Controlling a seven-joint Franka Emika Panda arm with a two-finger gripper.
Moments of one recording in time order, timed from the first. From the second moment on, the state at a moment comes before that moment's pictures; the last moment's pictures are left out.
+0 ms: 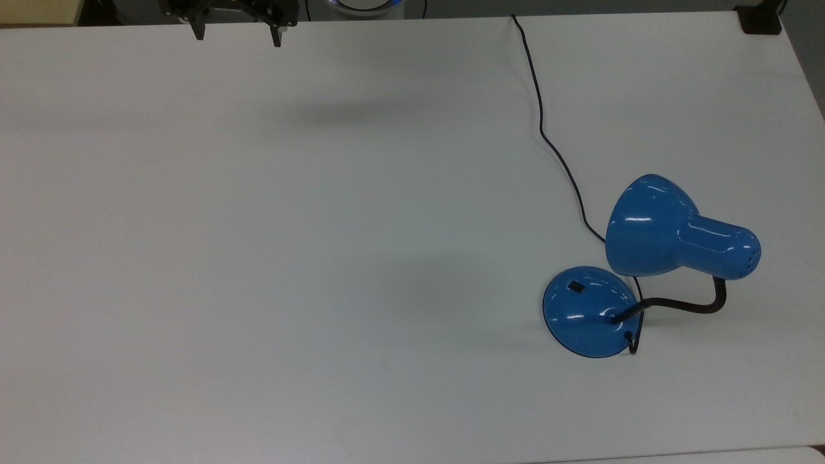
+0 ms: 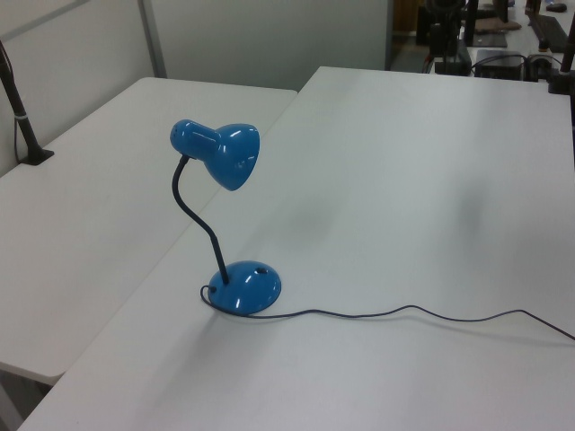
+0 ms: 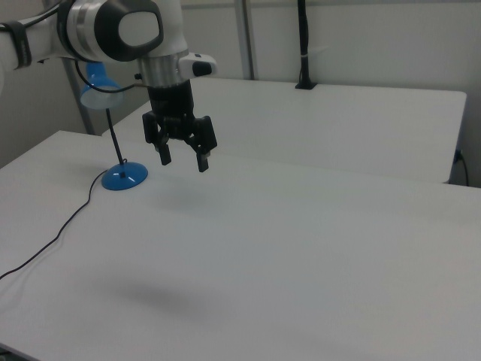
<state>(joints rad) -0.03 0.06 -0.11 -1.60 -0.08 1.58 -0.12</state>
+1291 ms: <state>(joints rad) -0.10 0.10 -0.11 -1.56 -0.08 1.63 -0.11</state>
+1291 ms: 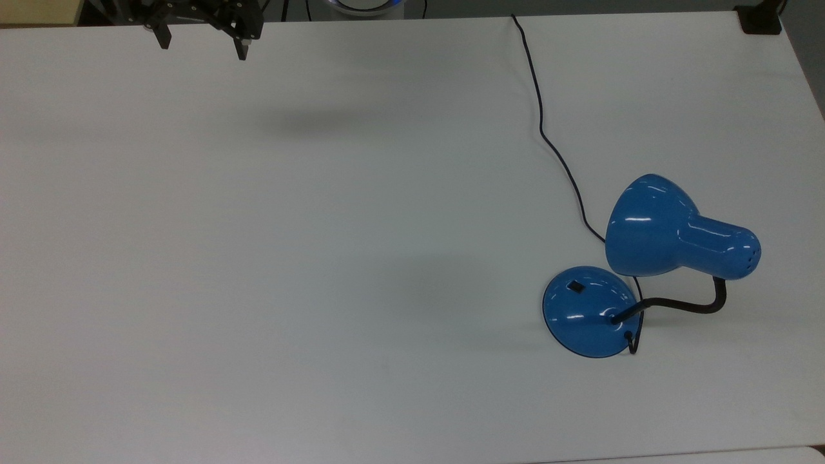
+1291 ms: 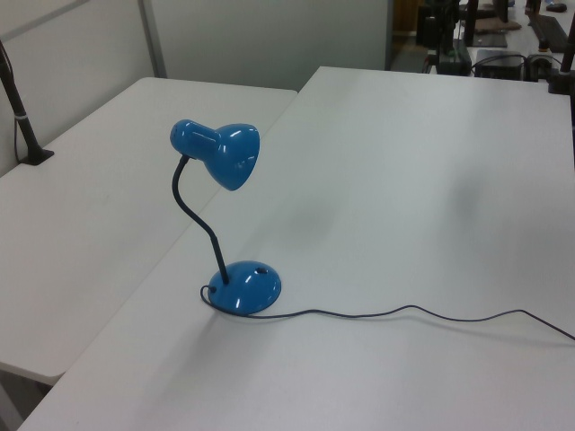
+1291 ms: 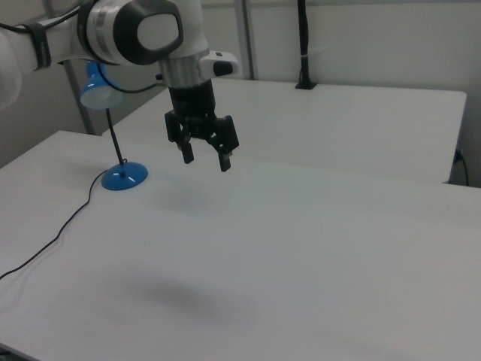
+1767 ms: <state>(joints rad) -0.10 0.11 -0.10 -1.55 -0.08 1.63 -0.11</state>
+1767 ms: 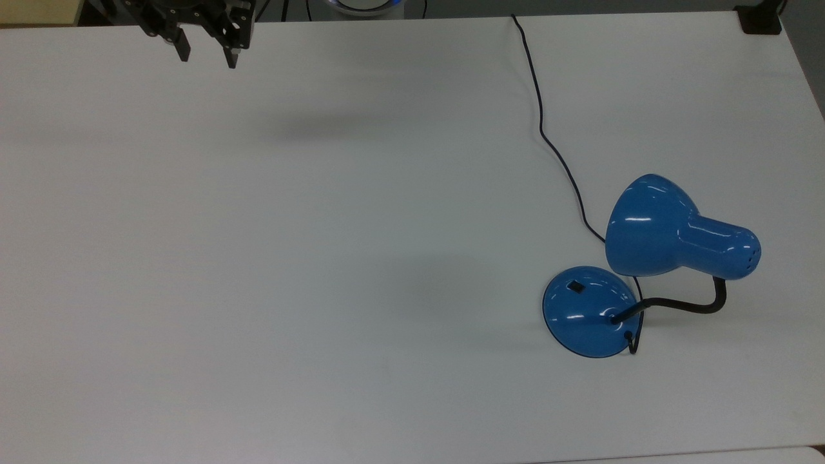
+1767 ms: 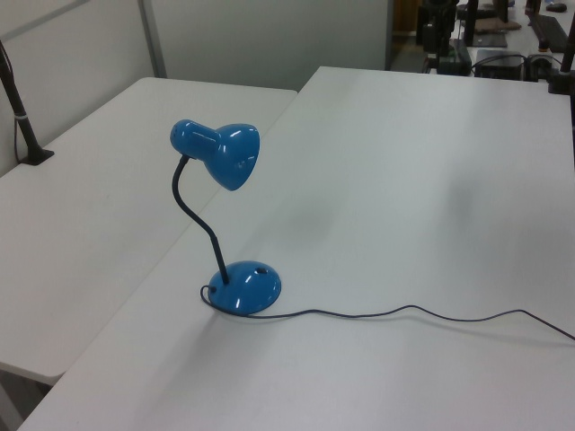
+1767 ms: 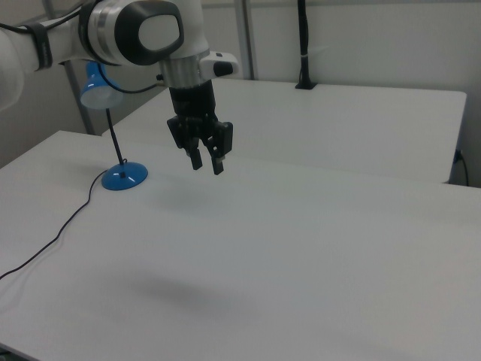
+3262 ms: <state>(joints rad) 0.13 0.25 -0.06 -1.53 0.11 1.82 -0.65</state>
